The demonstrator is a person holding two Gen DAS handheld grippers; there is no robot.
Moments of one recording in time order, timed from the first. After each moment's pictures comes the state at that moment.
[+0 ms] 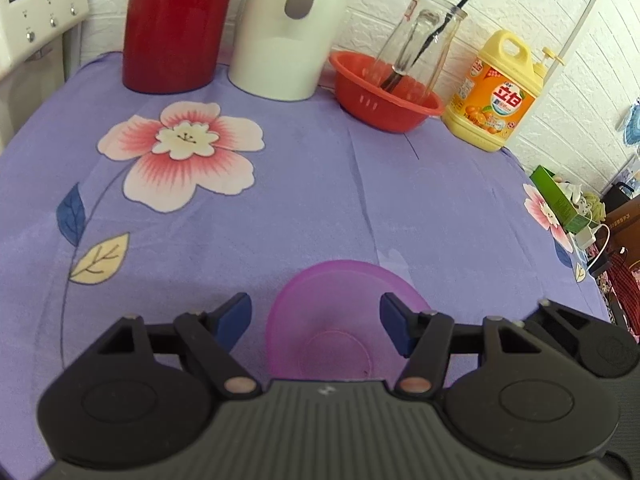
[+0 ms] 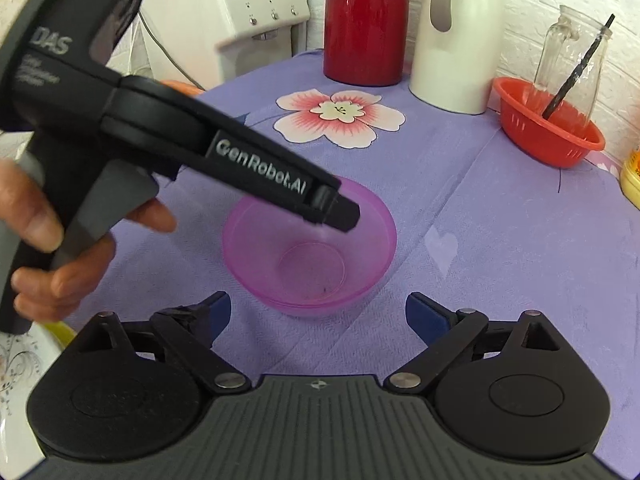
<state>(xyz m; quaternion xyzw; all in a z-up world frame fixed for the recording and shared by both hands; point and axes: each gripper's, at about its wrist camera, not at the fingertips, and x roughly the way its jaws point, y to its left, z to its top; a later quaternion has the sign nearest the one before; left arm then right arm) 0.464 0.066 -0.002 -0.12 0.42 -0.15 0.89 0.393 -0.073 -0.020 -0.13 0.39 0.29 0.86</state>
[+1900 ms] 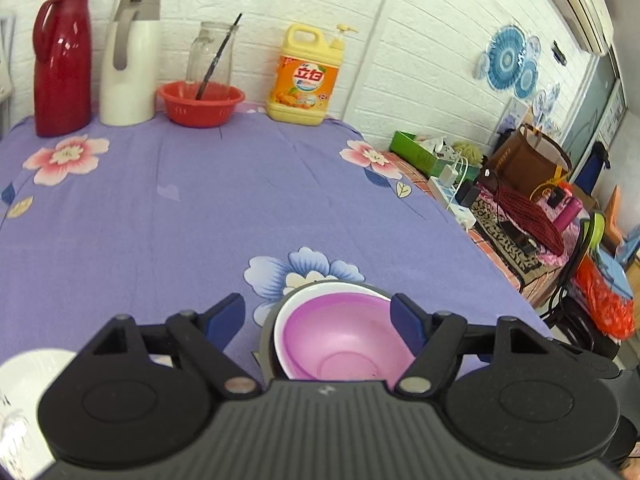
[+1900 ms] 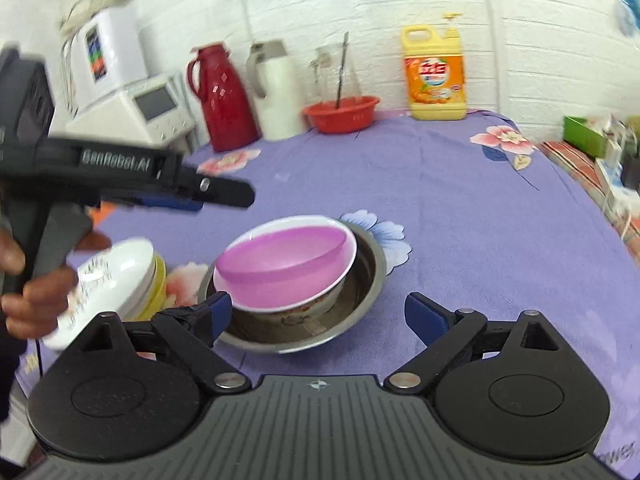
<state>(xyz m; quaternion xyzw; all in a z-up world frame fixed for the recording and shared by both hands) 0.231 -0.070 0.038 -0.07 0.33 -0.27 0.90 0.122 -0.267 -0.003 0.08 0.27 0.13 0.95</state>
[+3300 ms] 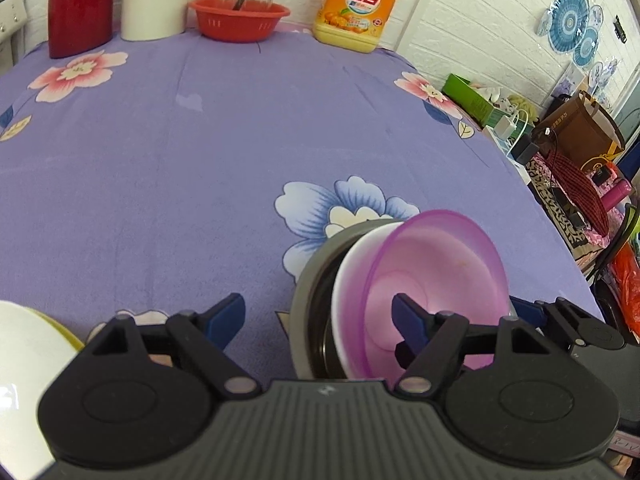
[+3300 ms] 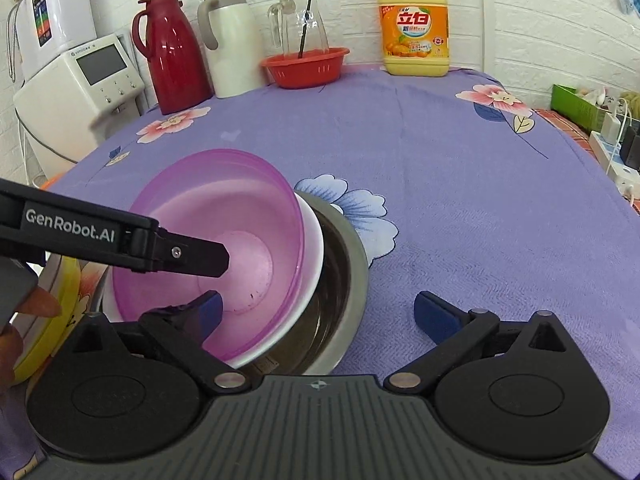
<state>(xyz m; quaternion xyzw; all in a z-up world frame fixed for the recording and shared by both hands) 0.273 -0.089 -0.019 -0.06 0.43 -0.21 0.88 0.197 -0.251 -0.047 0.04 0.34 0.08 0.93</state>
